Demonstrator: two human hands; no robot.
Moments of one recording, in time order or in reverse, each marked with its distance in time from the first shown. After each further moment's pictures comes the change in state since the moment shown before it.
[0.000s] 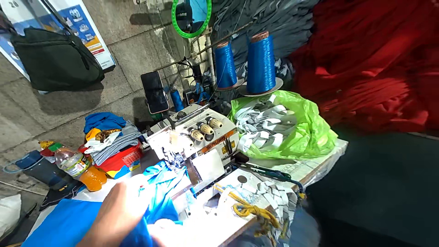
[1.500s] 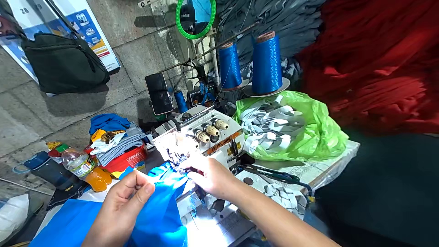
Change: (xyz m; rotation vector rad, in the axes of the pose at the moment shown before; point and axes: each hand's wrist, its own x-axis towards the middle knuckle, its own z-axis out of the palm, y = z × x) left_hand -0.012 -0.007 -0.002 -0.919 0.139 0.271; right_hand 0.059 0.039 -0.115 -0.224 0.088 0.183
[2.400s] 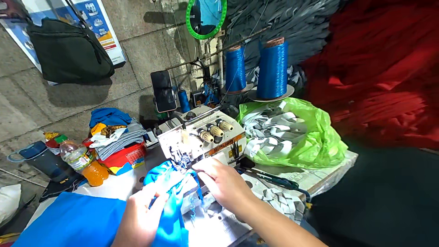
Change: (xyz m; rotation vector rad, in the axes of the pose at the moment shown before) left_hand -0.022 -0.035 0.033 0.541 0.134 -0.056; right_hand -0.026 -0.005 0.005 -0.253 0.203 0.051
